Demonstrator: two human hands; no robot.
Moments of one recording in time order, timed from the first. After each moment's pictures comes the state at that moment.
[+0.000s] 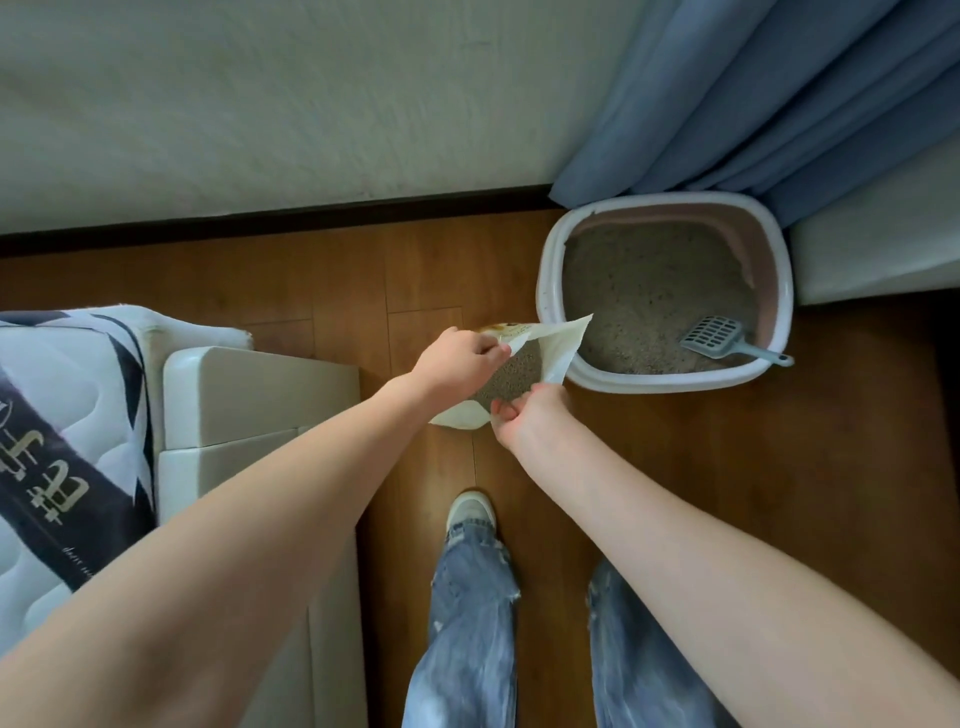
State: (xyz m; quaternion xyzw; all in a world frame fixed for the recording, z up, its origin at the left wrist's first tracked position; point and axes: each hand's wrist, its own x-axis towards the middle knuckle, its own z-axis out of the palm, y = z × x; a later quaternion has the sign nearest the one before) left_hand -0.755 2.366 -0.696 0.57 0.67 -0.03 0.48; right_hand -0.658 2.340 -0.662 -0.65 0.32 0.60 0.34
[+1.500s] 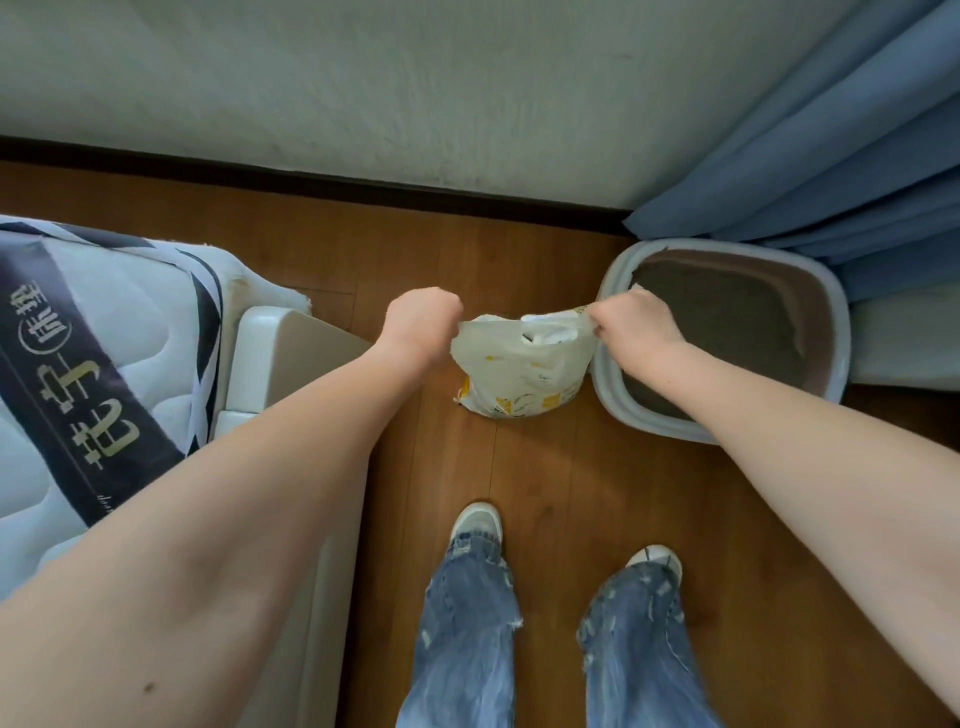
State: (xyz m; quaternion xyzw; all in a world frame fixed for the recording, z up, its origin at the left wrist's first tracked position) left_hand -0.876 2.383 -0.714 0.67 0.69 -0.16 0.23; right_hand -0.642 2.446 -0.719 -0.47 -0.84 0.13 -0.24
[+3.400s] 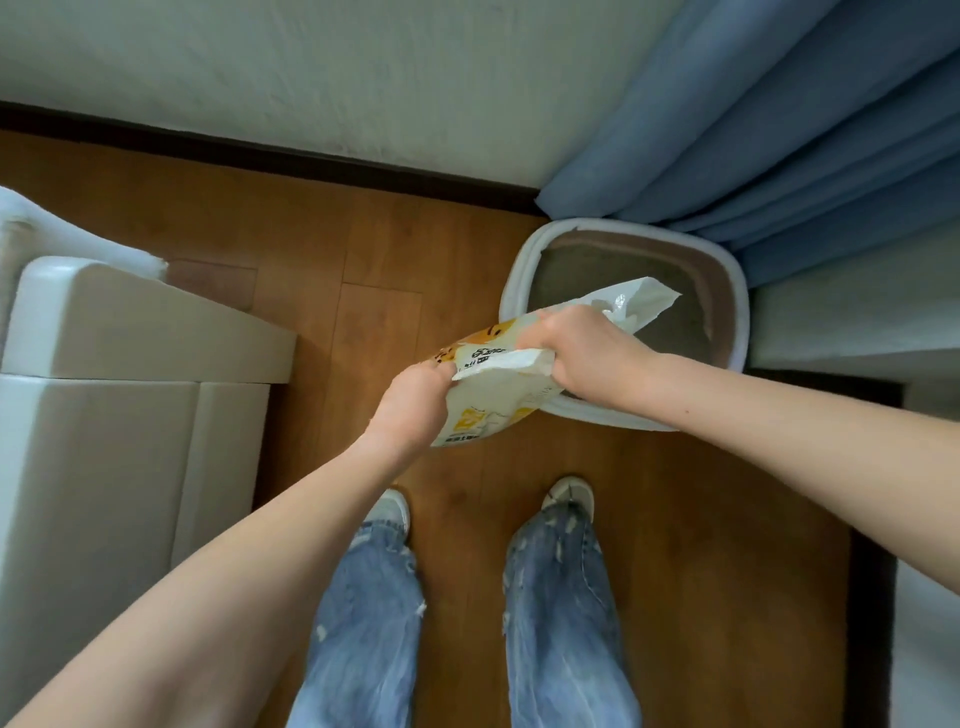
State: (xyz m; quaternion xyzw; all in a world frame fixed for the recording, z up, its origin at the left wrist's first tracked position) left_hand -0.713 2.314 -0.767 0.61 0.71 -0.02 0.33; right_hand -0.538 2.418 -0.675 -0.38 -0.85 0.34 -0.12
